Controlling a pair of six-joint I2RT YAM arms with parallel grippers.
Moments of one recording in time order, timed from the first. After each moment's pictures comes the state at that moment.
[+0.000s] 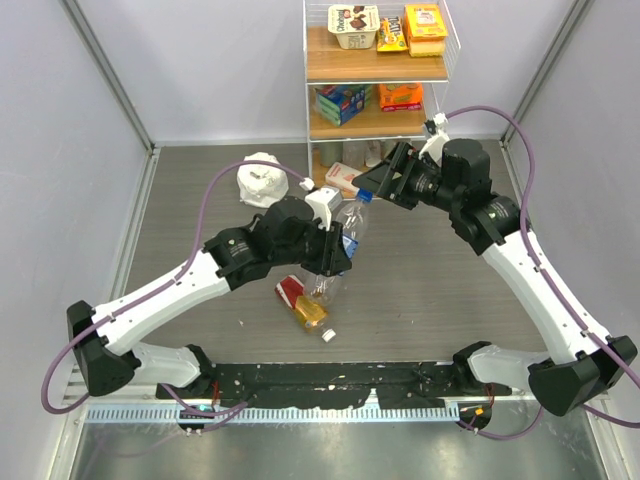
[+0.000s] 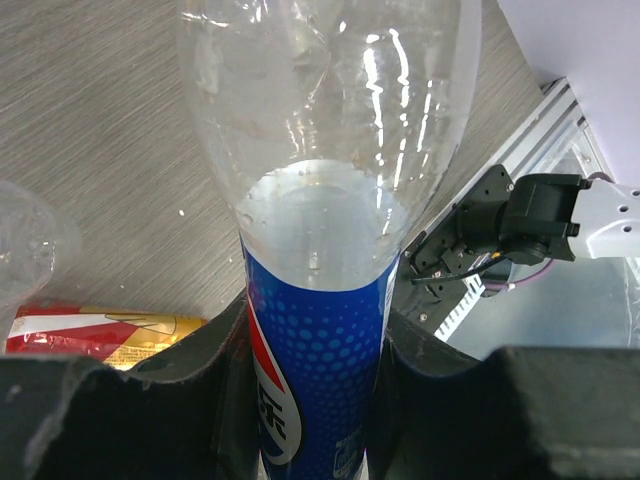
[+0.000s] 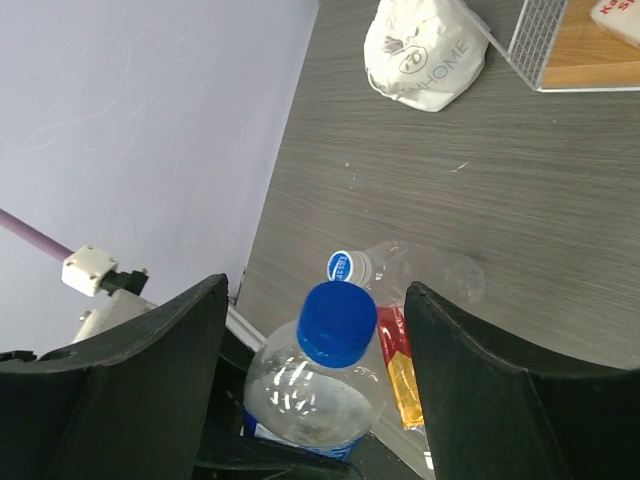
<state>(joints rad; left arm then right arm) -0.96 1.28 1.28 -0.56 0.08 -0.51 0.43 1.20 1.34 -0.44 -0.35 0.76</state>
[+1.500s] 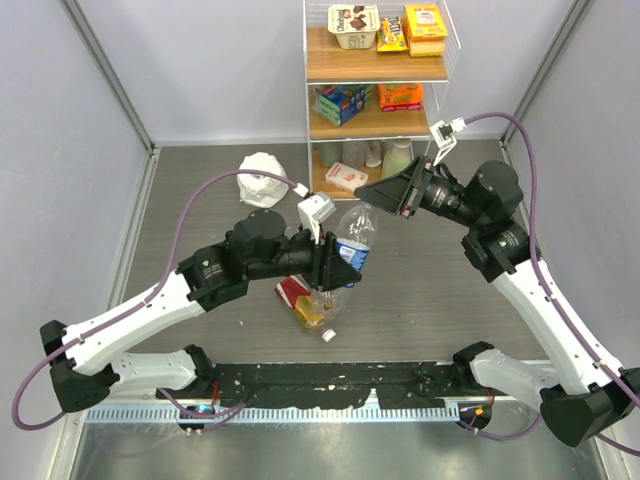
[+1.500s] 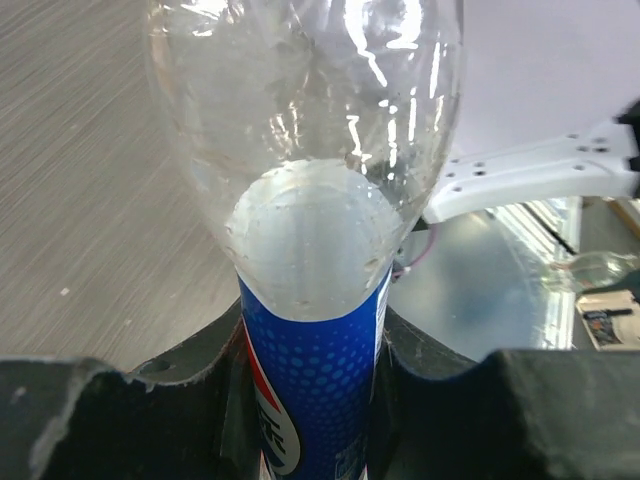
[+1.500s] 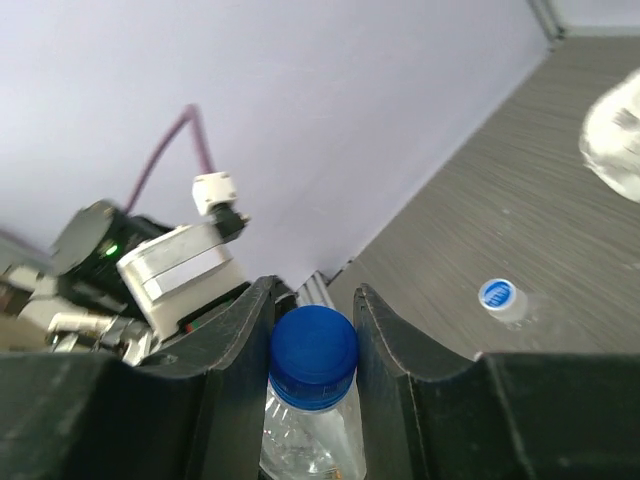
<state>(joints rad) -1.03 1.14 1.19 -0.38 0.21 -0.50 0.42 1.04 1.15 -0.01 -0.66 0.83</state>
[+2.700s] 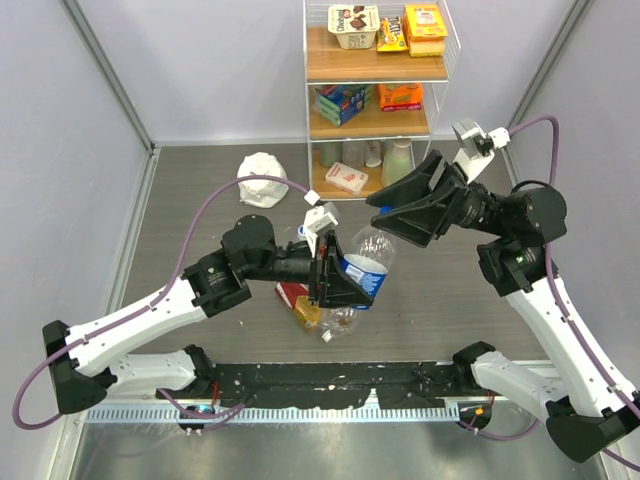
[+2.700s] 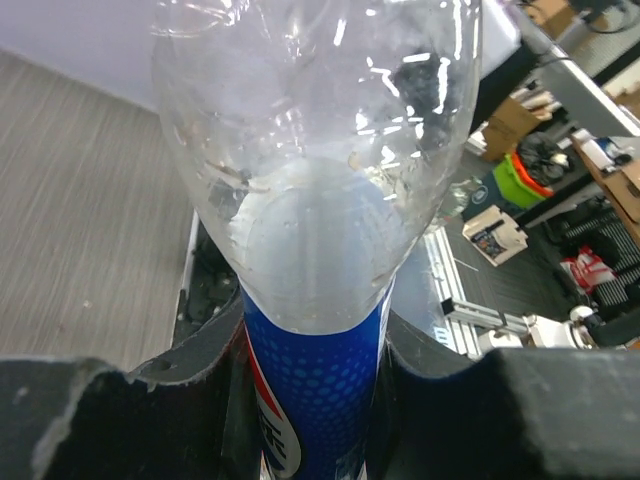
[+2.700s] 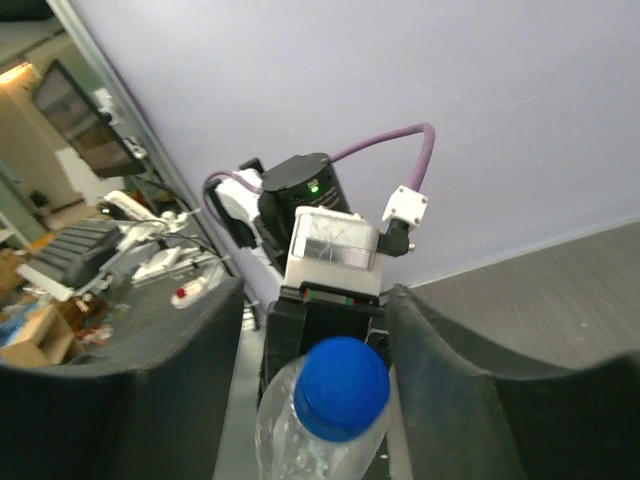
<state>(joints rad) -1.03 1.09 1.07 0.05 0.65 -0.55 0.43 0.94 1.15 0.42 -0.97 0.90</state>
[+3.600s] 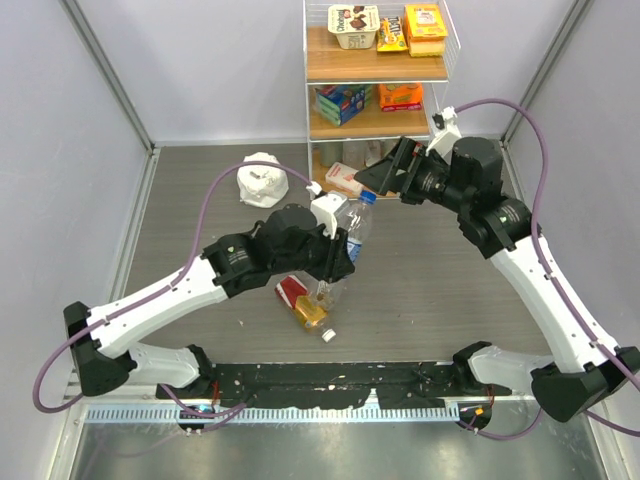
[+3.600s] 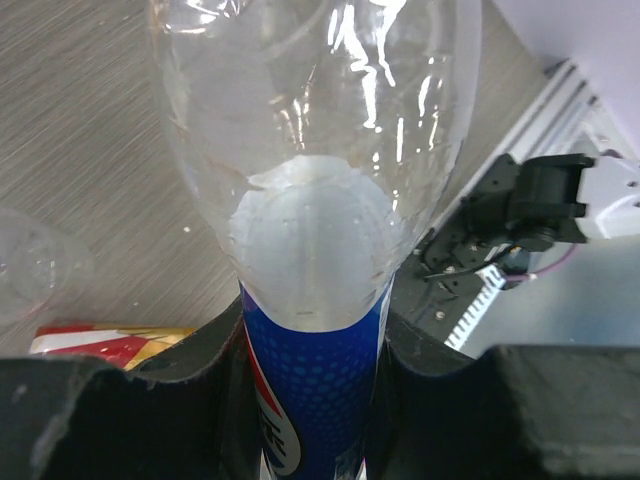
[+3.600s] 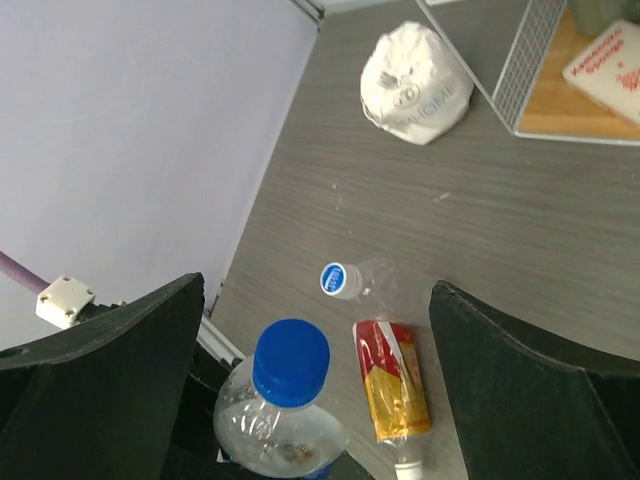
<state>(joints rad) -1.03 1.25 1.27 -0.53 0.03 -0.44 0.44 1.15 1.38 -0.44 -0.31 0.68</state>
